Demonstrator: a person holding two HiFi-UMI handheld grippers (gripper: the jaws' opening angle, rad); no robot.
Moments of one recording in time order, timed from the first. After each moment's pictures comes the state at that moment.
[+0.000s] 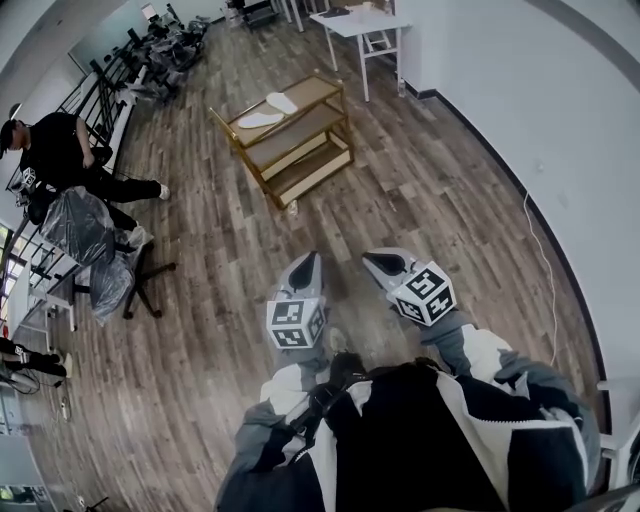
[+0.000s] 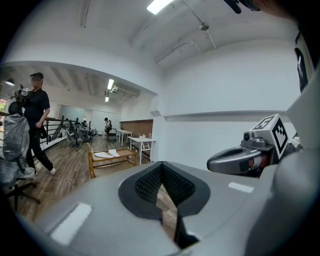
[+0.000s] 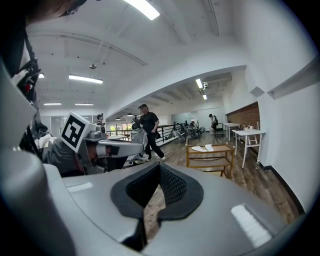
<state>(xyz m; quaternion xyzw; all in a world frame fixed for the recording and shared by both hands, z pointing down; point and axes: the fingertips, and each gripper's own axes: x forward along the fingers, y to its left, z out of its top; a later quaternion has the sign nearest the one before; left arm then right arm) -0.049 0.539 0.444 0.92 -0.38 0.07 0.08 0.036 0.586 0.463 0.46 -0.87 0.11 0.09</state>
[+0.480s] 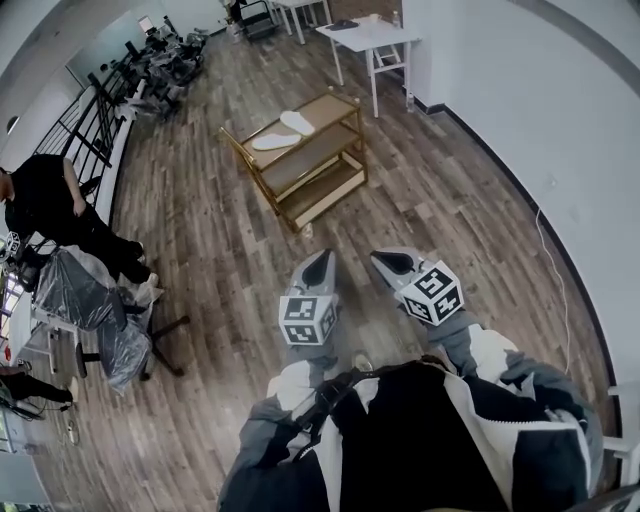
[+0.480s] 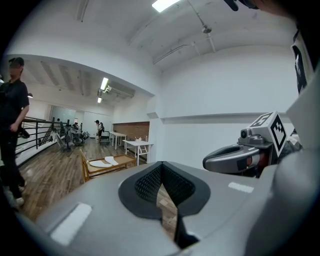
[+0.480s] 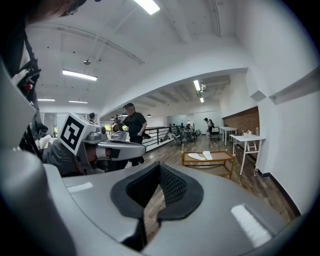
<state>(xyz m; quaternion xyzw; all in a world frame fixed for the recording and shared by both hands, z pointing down) -0.070 0.406 0.422 0.94 -0.34 0.06 0.06 0.000 0.452 0.438 0.49 -0.86 0.09 0.09</state>
